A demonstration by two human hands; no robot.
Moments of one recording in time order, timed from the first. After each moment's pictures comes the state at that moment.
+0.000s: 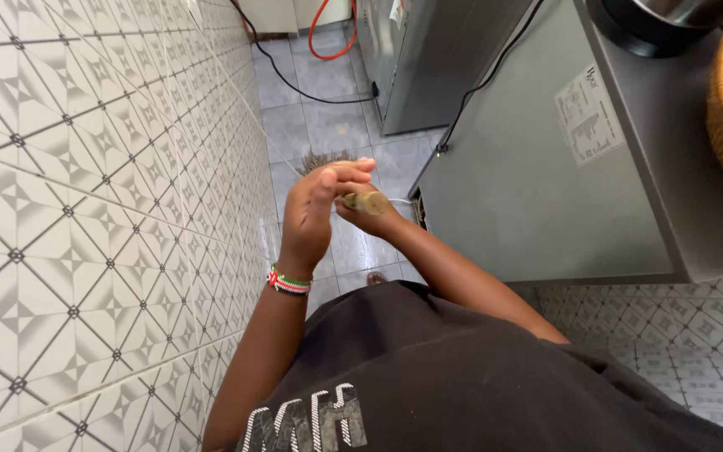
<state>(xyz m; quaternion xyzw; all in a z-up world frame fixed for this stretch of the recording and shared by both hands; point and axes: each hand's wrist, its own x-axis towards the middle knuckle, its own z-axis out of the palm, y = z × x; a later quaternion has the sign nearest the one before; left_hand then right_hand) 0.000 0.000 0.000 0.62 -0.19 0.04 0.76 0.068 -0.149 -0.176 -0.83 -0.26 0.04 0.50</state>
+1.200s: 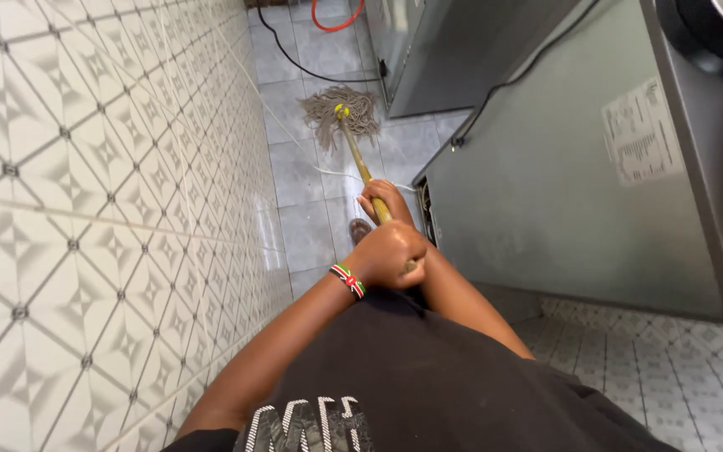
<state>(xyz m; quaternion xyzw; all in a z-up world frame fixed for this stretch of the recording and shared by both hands) 0.031 -0.037 -0.132 0.76 -0.47 0.04 0.44 0.099 -0.146 -0.257 -0.82 -0.25 -0.15 0.50</state>
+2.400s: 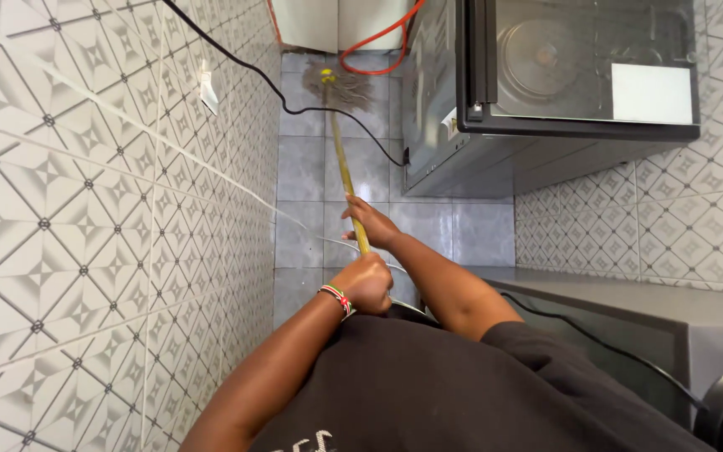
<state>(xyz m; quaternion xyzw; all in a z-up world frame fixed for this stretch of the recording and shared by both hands) 0.409 -0.034 -0.216 0.87 -0.38 -0.13 0.29 0.523 -0.140 -0.342 -0.85 -0.30 0.25 0.36</state>
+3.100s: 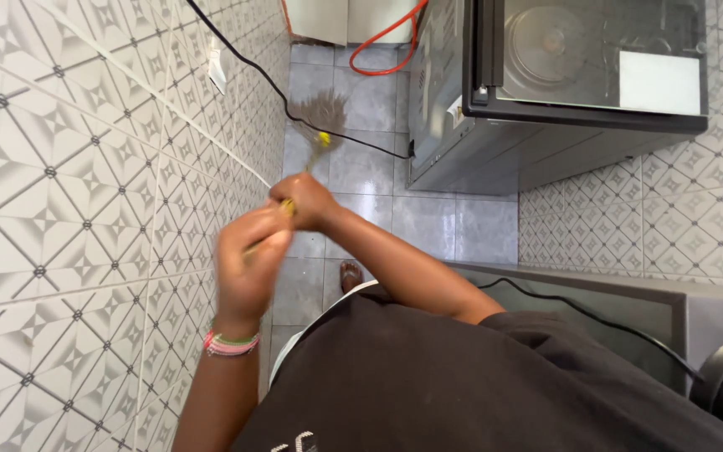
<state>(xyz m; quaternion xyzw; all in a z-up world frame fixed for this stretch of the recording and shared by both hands) 0.350 0.059 0.005 0.76 0.00 0.14 0.63 0.492 -0.016 -0.198 -0.75 -0.45 0.08 0.48</state>
